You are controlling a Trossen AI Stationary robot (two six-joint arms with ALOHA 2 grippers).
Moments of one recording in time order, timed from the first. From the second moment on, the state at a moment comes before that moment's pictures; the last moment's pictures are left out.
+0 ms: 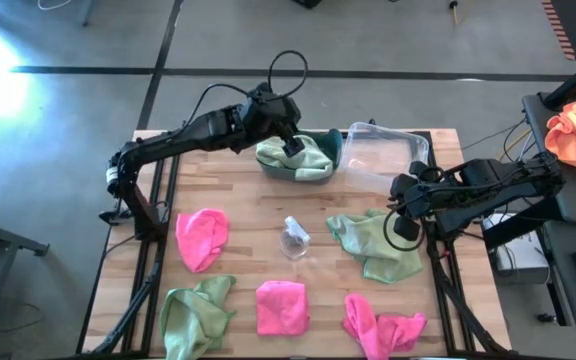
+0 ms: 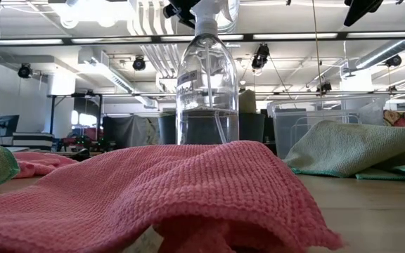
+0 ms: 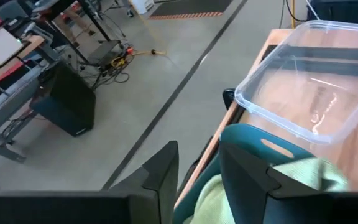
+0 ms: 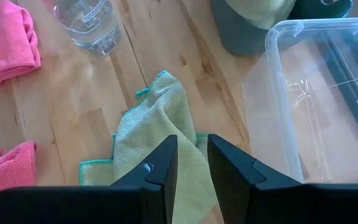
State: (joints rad) left arm 0.27 1.73 1.87 -0.64 -0.49 0.18; right arm 0.26 1.06 1.31 -1.35 0.32 0.51
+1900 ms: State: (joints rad) left arm 0.01 1.73 2.20 -0.88 -0.48 -0.40; right arm 0.26 1.06 1.30 -1.32 0.38 0.22
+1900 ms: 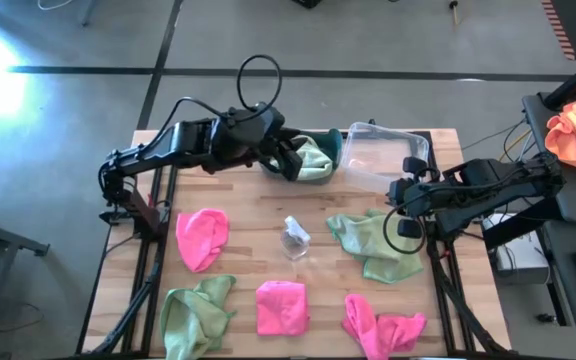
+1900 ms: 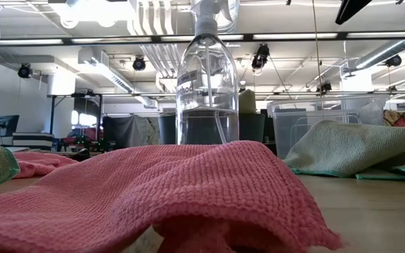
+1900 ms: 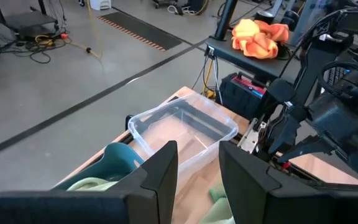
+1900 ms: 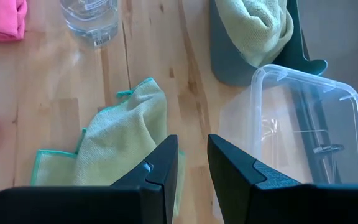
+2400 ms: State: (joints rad) left arm 0.01 1.73 2.19 -1.42 -0.11 -0.28; right arm 0.26 1.07 1.30 -1.30 0.38 0.44
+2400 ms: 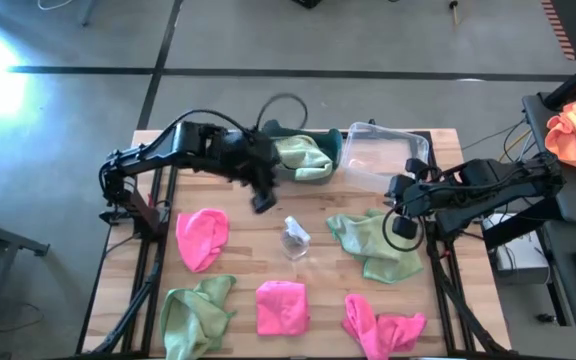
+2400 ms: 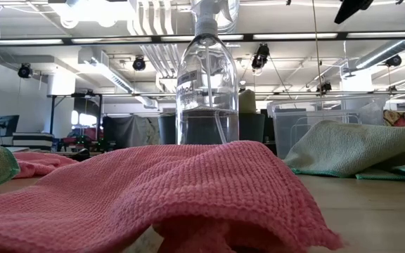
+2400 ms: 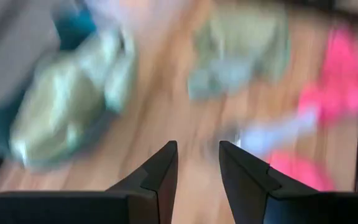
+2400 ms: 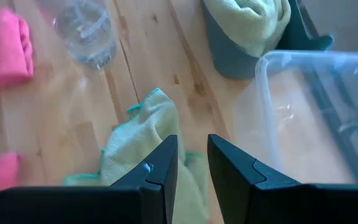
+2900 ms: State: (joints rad) left arm 0.00 1.67 2.05 -1.57 -0.04 0.08; right arm 0.26 1.11 1.30 -1.27 0.37 0.75
